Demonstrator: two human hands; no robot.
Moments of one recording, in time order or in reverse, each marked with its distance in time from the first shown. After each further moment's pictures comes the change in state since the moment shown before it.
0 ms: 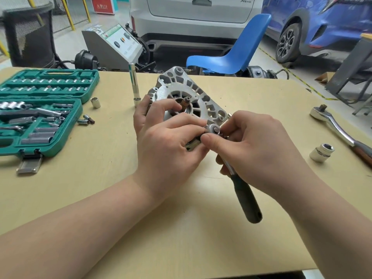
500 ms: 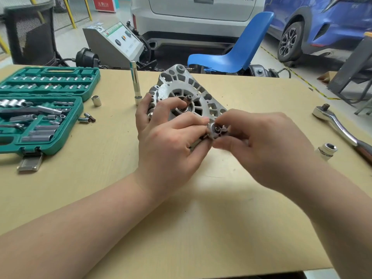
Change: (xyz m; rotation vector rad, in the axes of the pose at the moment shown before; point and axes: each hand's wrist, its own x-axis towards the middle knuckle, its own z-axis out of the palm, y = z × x) left_hand -0.002 0.001 -0.001 0.067 -0.020 0.048; right_hand 0.004 0.003 -0.016 -0.426 -0.035 -0.343
